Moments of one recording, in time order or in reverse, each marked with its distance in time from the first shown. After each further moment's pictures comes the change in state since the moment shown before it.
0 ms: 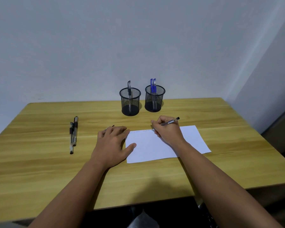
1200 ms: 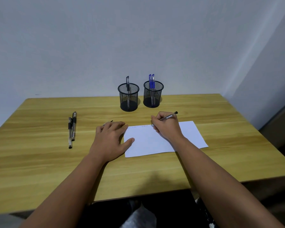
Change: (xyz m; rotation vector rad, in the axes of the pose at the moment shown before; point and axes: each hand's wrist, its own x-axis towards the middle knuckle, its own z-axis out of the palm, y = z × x) left_hand 0.000 0.001 0.000 -0.009 0.003 -0.003; right_hand -0.003 -0.002 -0.002 -0.067 0.050 -0.043
